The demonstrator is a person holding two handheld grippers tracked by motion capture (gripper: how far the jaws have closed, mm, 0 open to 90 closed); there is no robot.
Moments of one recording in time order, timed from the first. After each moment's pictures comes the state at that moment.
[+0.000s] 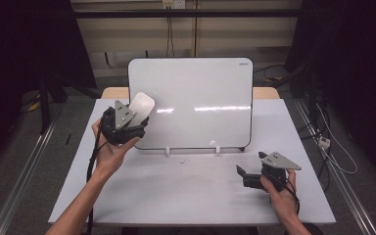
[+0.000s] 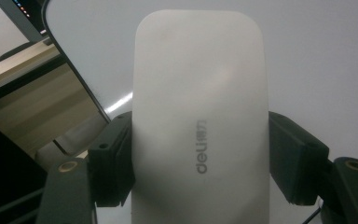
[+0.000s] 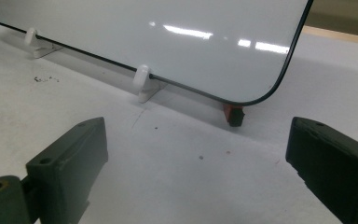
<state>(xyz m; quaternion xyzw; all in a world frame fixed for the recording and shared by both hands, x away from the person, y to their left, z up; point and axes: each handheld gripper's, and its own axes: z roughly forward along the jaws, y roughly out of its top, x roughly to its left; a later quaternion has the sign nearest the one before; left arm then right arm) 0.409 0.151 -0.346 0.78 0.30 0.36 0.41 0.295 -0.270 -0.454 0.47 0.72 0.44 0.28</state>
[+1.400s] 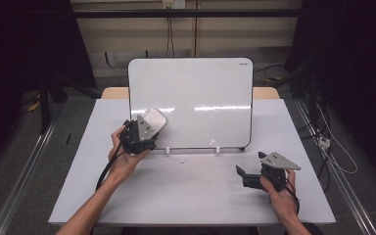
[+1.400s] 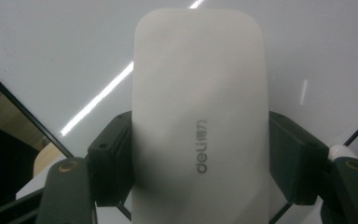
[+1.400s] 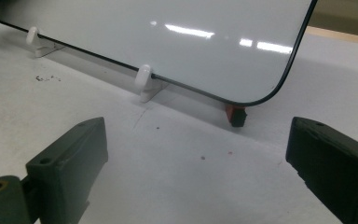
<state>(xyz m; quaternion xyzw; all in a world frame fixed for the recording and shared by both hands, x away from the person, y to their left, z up) 0.419 0.124 -0.411 0.83 0.26 0.37 0.32 0.296 -0.269 -0.455 0.46 0.72 0.44 0.28</state>
